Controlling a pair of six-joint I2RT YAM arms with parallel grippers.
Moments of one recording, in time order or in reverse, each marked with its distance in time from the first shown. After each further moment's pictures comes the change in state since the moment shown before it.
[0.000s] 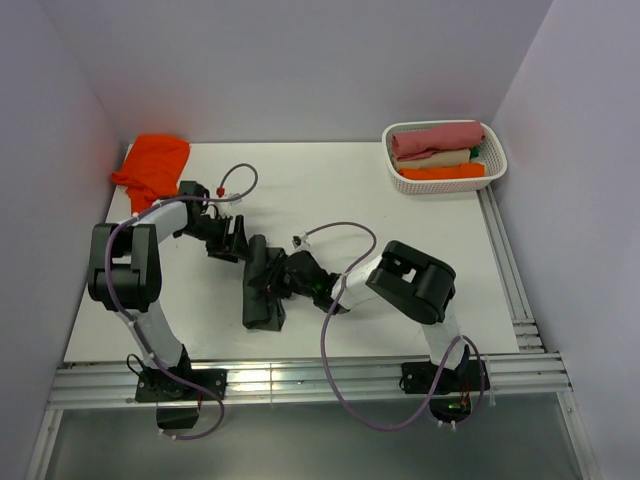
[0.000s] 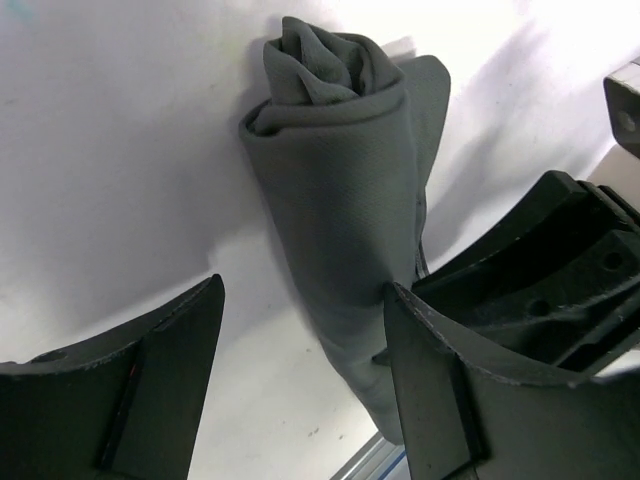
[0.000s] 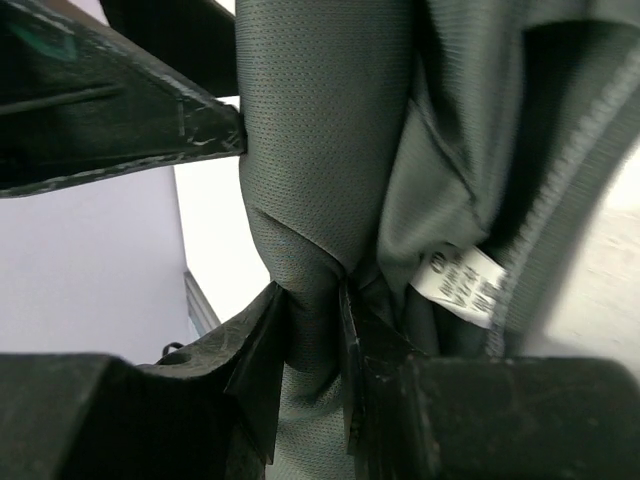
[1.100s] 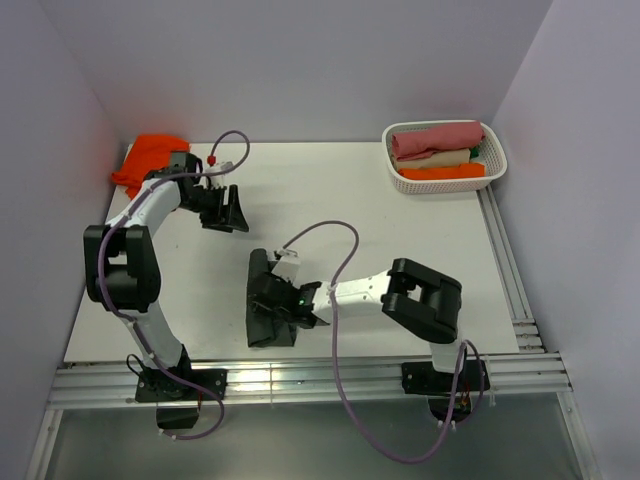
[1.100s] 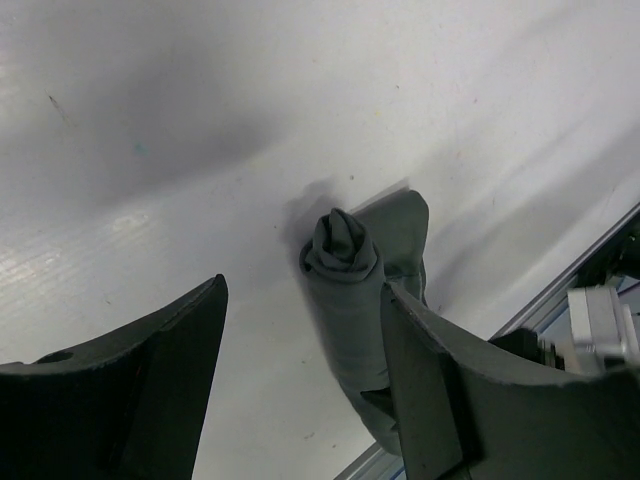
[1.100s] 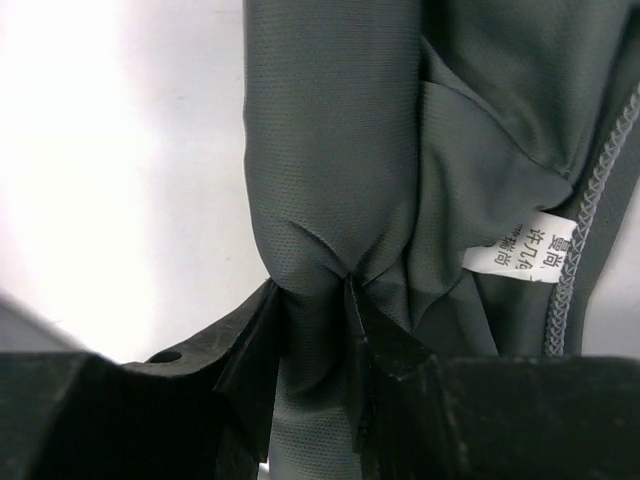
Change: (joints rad) left arm 0.000 0.007 0.259 -0.097 -0.061 -0.055; right arm 0.233 -0.077 0.243 -0.695 0.397 -0.068
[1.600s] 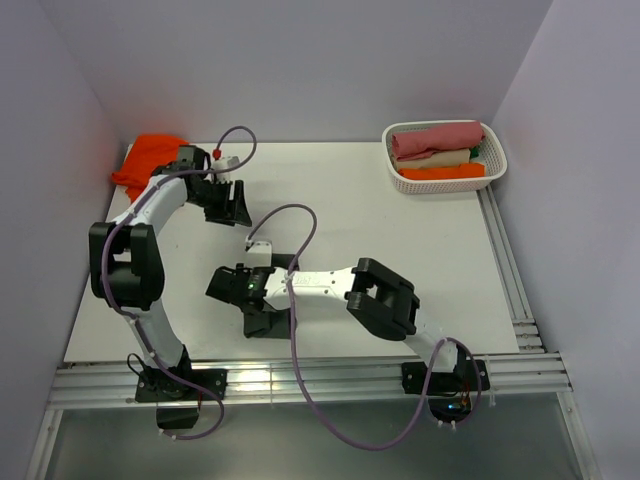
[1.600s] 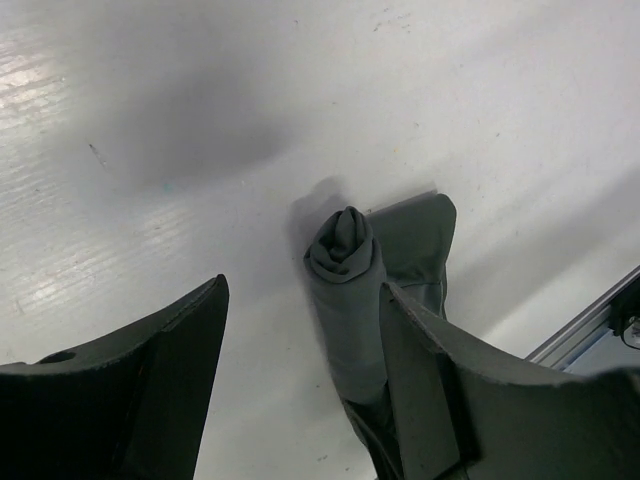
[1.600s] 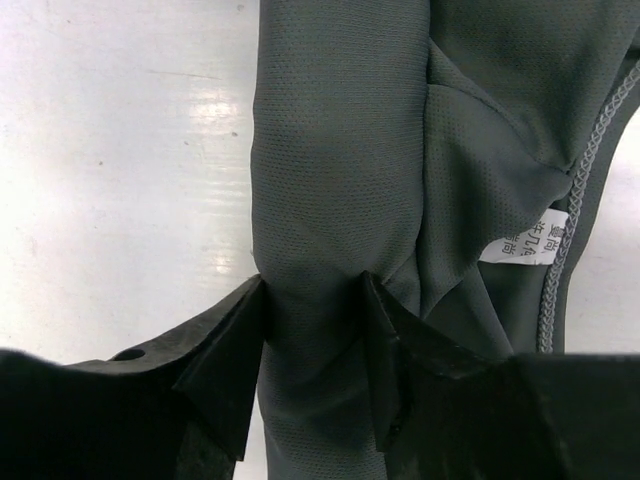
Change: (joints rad) left arm -0.050 0.018 0.039 0.034 -0.090 -0.023; right arm 0.024 0.286 0.575 -0.642 0.187 -0.008
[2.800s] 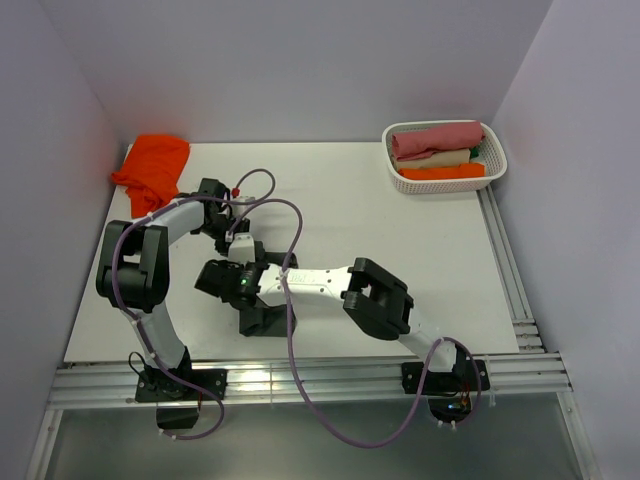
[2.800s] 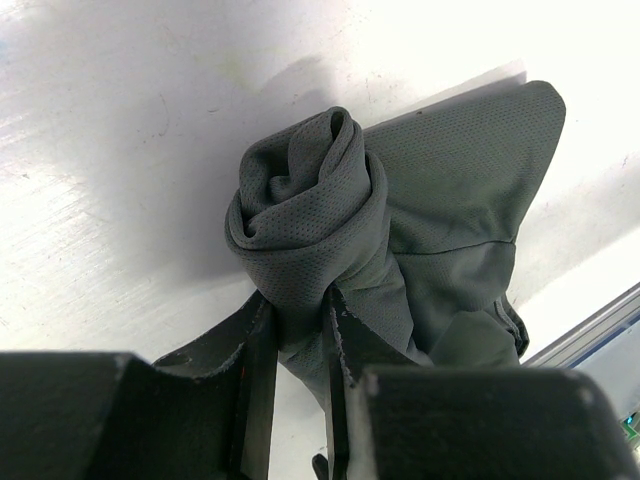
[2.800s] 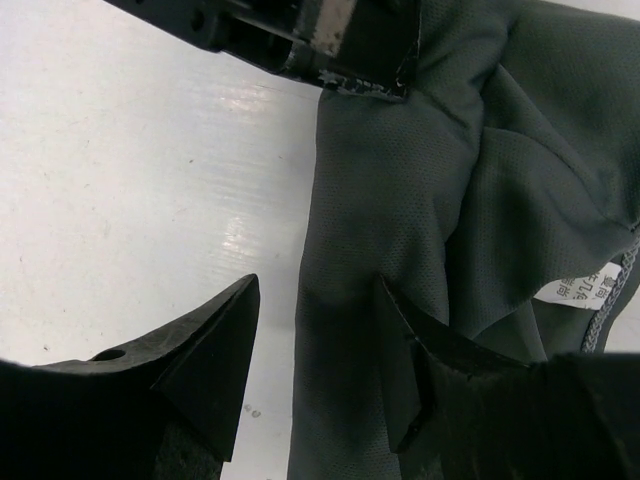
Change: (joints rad) left arm -0.084 -0.005 -0.266 0.073 -0.077 0.016; right arm -0.004 0.039 0.114 0.047 -0.016 -0.202
